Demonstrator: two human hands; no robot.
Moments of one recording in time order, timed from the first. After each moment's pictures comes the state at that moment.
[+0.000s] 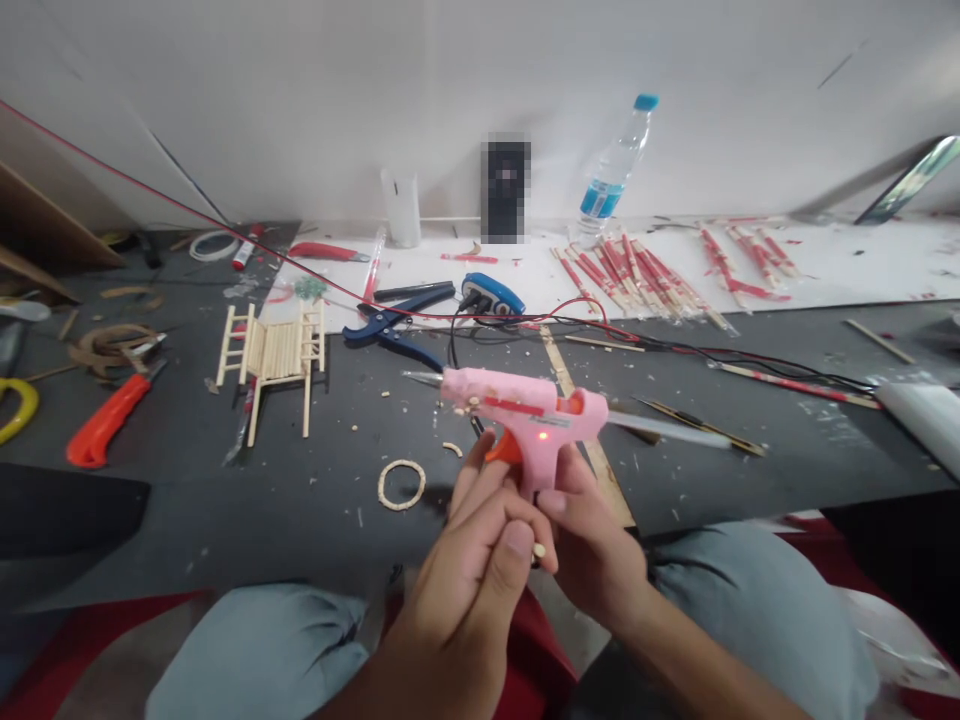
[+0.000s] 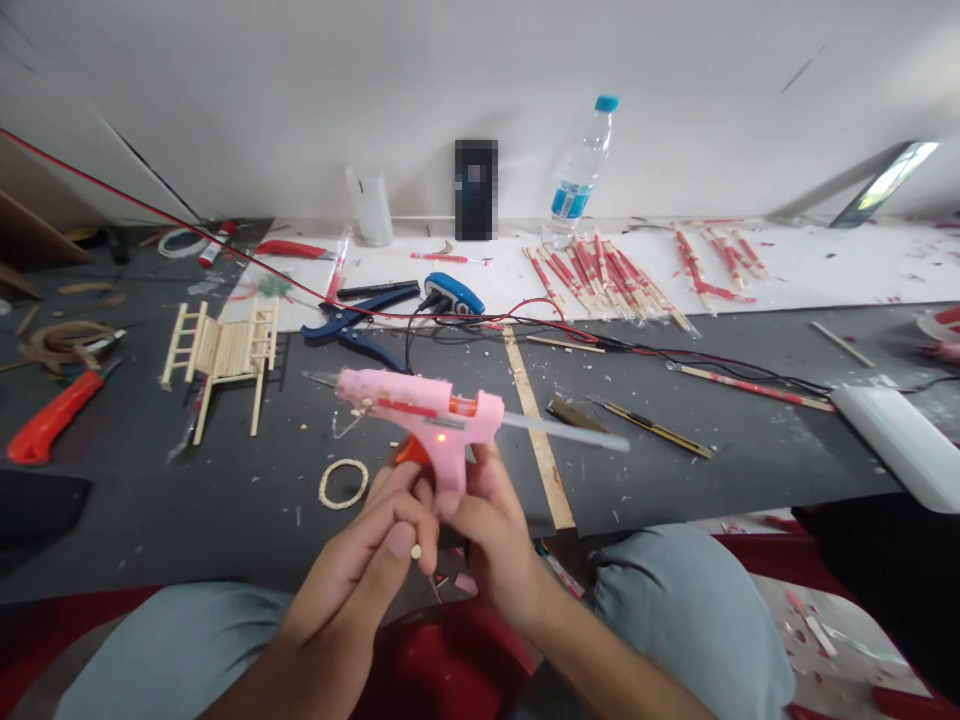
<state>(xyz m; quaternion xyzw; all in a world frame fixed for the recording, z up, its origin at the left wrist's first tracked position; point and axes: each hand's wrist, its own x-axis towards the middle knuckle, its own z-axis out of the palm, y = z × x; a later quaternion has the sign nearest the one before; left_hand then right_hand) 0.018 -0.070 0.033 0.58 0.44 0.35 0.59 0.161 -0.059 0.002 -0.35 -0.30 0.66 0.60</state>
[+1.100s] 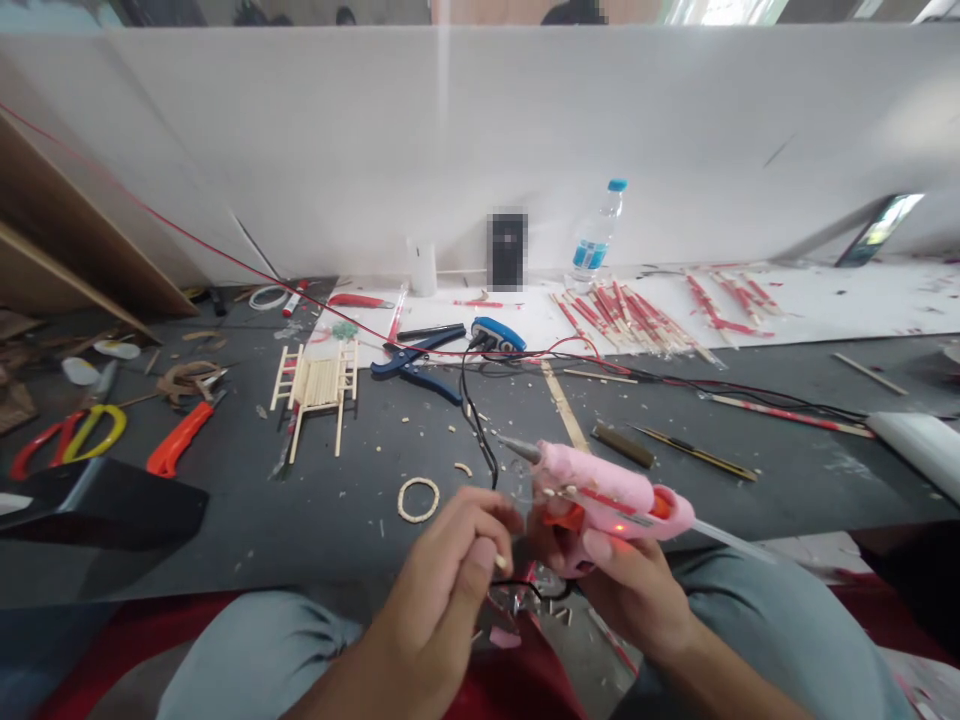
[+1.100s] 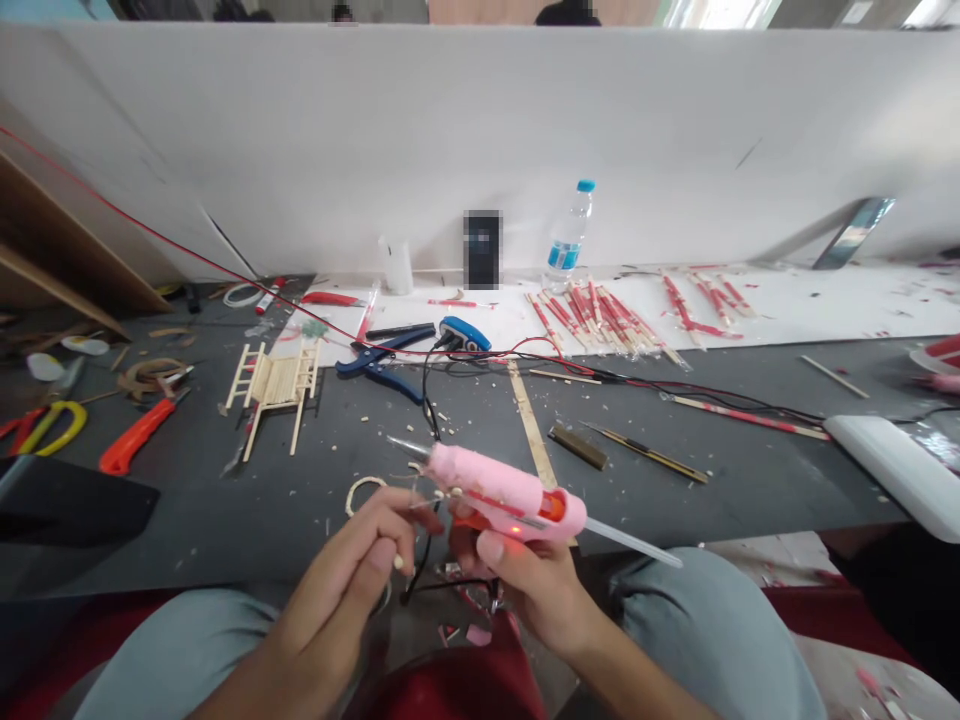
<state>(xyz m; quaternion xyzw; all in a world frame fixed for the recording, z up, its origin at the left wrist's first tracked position) -0.017 -0.073 0.046 0.67 0.40 0.34 0.53 0.188 -0.080 -0.010 -0.32 -0.36 0.66 0.58</state>
